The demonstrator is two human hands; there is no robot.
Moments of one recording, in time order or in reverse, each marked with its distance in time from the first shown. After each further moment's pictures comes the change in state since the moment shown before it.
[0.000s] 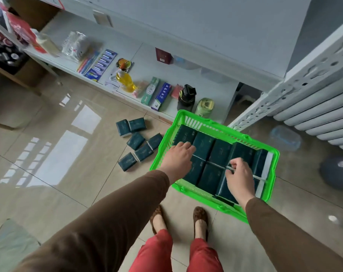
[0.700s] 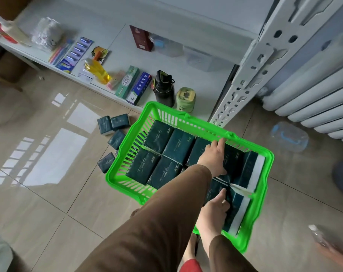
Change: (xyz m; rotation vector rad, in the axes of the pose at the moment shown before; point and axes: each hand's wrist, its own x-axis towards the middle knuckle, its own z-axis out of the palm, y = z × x) left_hand 0.169 0.137 0.138 -0.362 -0.220 -0.145; right_hand 0.001 0.083 0.084 0.182 -0.080 0.421
